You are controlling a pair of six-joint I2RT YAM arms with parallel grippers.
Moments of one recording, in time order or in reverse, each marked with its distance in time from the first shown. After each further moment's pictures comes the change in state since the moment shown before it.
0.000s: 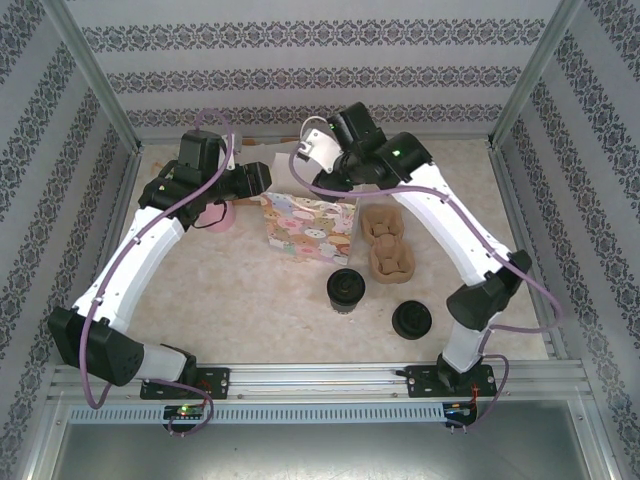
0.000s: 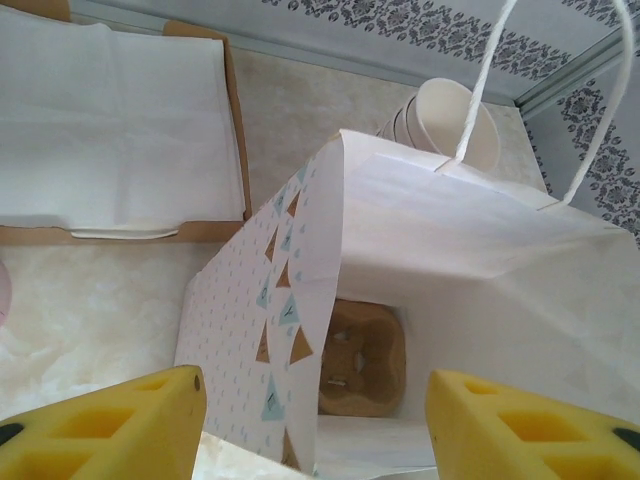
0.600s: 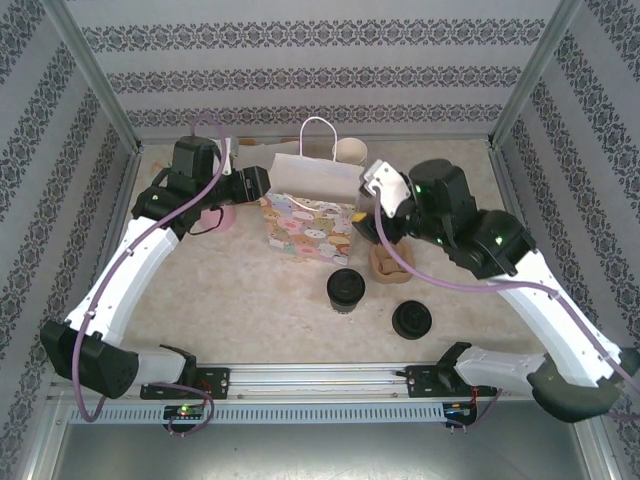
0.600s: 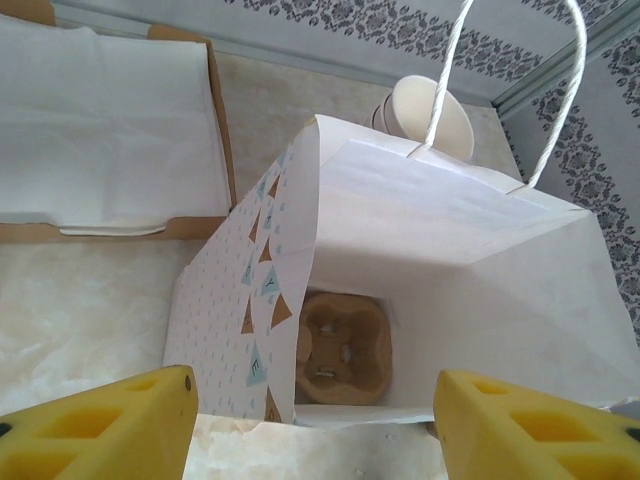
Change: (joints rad) left arm 0.000 -0.071 -0.052 0.017 0.022 0.002; right arm 0.057 -0.644 -0.575 0.187 0.043 0.150
